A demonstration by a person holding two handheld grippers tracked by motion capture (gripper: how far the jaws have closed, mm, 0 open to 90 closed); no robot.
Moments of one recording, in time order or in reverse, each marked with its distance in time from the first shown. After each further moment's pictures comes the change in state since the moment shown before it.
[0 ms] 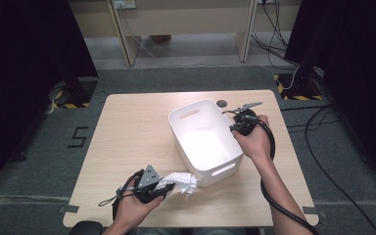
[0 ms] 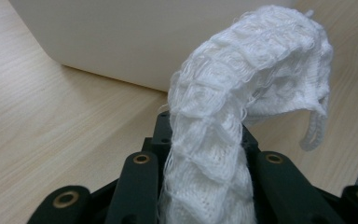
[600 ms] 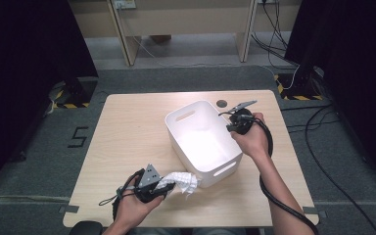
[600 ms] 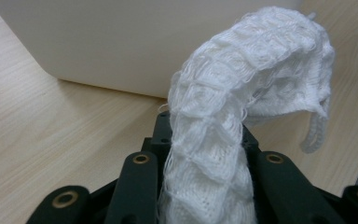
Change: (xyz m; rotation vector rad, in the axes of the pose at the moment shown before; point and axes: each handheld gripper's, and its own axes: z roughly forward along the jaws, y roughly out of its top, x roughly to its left) left arm -0.001 0.003 0.000 -0.004 -0.001 0.010; right arm 0.002 0.007 0.008 0.001 0.047 -0.102
